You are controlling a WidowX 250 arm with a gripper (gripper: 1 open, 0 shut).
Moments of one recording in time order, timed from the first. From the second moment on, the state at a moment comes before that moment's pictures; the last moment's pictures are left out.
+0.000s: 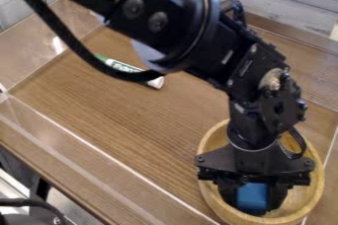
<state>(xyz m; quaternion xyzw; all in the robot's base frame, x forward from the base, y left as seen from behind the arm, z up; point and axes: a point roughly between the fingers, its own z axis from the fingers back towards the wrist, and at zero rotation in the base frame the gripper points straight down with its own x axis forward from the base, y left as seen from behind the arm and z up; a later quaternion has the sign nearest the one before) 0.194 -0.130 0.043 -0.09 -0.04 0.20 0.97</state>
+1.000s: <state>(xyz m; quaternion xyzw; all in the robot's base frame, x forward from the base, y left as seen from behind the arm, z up) 0.196 -0.125 0.063 -0.07 -0.02 0.16 0.98</state>
